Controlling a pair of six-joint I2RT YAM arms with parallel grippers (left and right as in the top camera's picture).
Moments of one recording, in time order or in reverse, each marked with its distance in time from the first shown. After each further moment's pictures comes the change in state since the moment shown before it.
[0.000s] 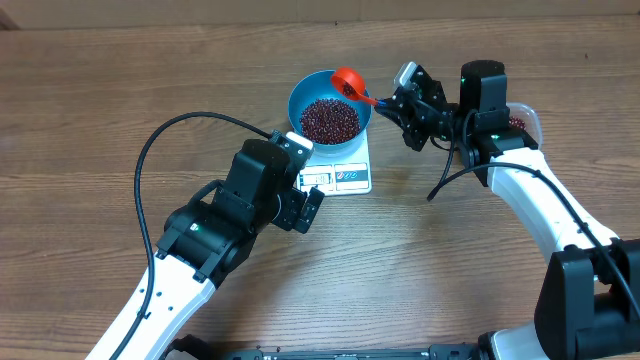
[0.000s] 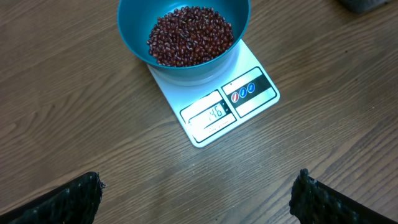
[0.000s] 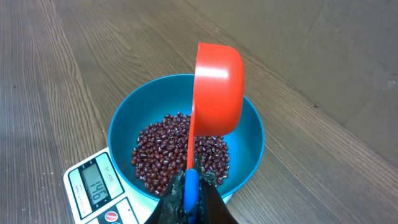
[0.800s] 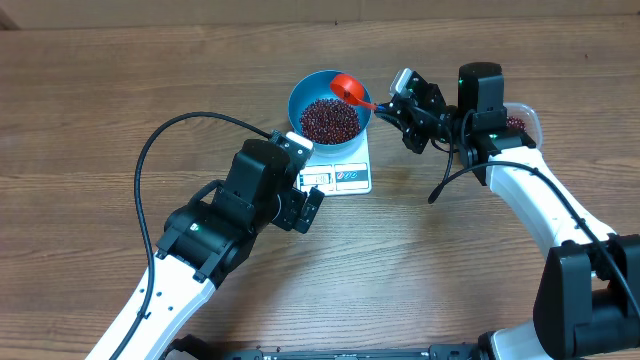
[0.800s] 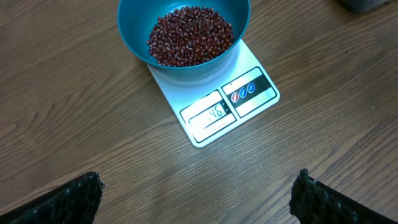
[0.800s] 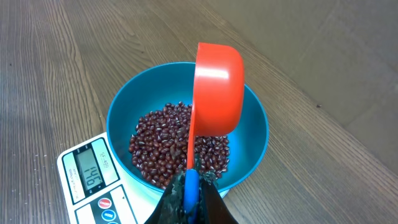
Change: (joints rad) left arm 0.000 0.000 0.000 0.000 0.000 0.000; right arm 0.000 0.016 0.000 -0.026 0.000 -0.089
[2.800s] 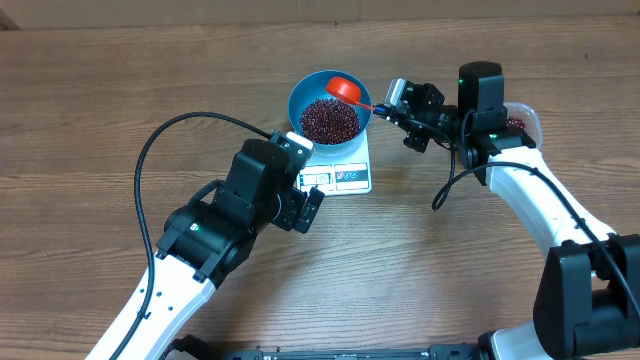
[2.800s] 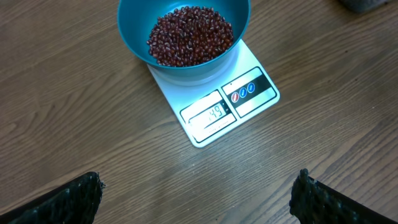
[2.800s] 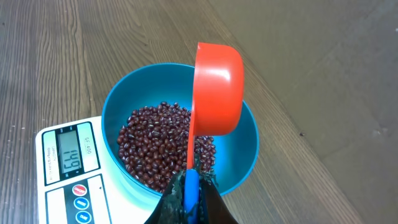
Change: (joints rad) left arm 0.000 0.000 0.000 0.000 0.000 0.000; right arm 0.000 0.001 0.000 0.013 -0.021 -0.214
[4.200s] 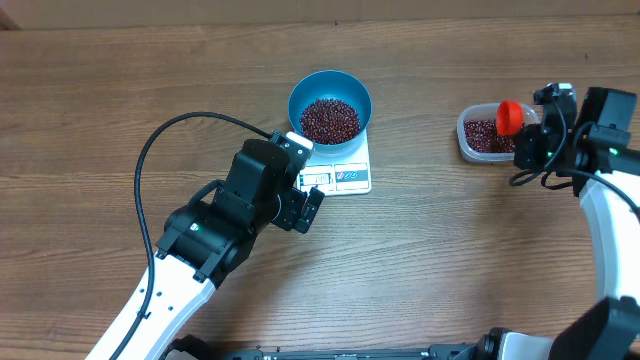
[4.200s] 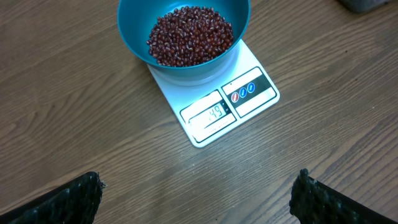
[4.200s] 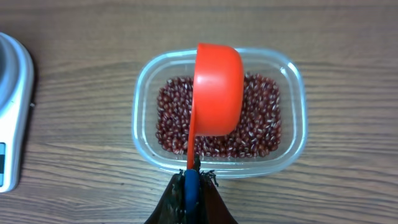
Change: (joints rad) left arm 0.000 0.000 0.000 0.000 0.000 0.000; right arm -0.444 -0.185 0.017 -0.558 0.467 0.607
